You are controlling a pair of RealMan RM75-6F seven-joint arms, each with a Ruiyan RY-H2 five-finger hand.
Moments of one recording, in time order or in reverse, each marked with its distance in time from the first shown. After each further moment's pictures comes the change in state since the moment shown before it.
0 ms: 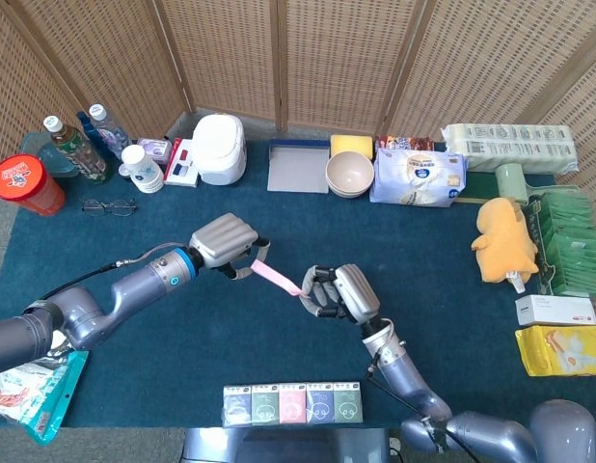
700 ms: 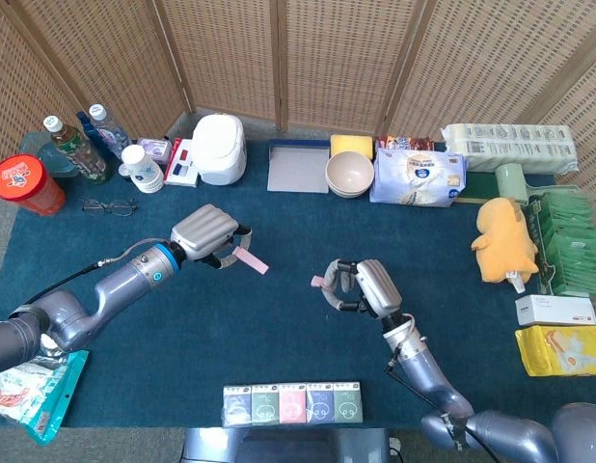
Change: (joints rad) left arm 0.060 -0.006 0.005 0.042 -0.011 0.074 0.025; right arm -0.028 0.103 -0.017 -0.014 0.025 -0.036 0.007
